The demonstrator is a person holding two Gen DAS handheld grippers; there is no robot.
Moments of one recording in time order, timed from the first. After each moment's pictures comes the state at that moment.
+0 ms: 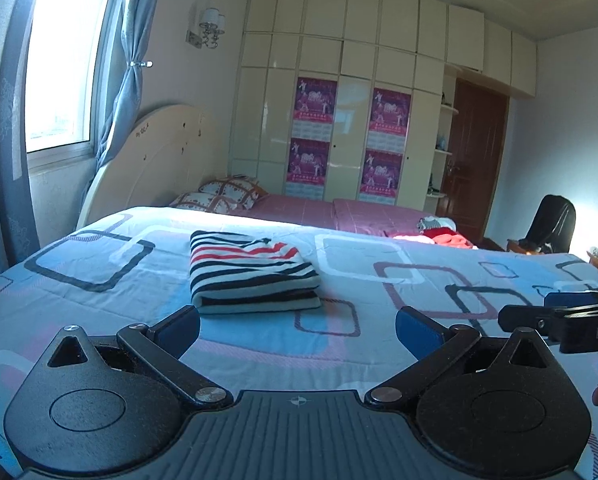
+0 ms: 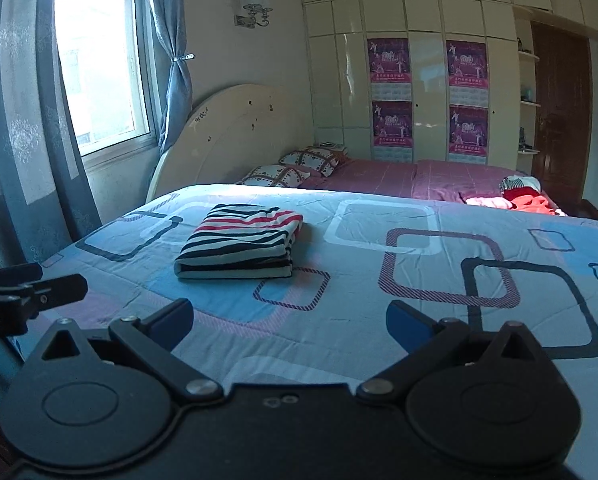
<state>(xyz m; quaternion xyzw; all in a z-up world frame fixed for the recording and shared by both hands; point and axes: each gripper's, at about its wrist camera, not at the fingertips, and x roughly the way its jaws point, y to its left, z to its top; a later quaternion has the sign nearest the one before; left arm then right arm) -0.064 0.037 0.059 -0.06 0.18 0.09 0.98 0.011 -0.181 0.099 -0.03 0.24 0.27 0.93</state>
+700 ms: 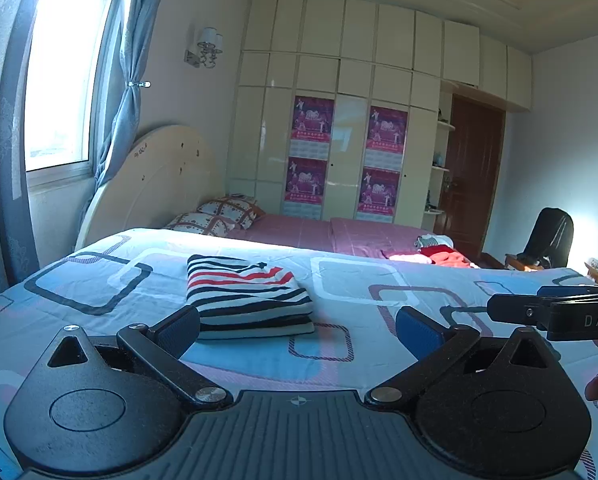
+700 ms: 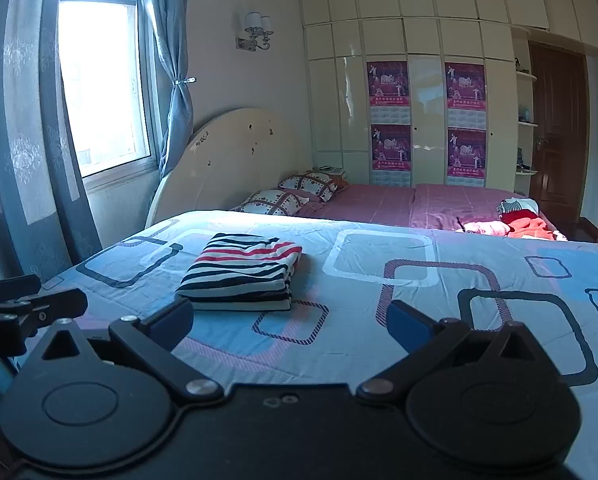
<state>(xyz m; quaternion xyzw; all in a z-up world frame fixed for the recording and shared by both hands) -0.064 0.024 0.079 -0.06 0.16 0.10 0.98 0.010 -0.180 0.115 -0.02 0.21 0.27 0.94</state>
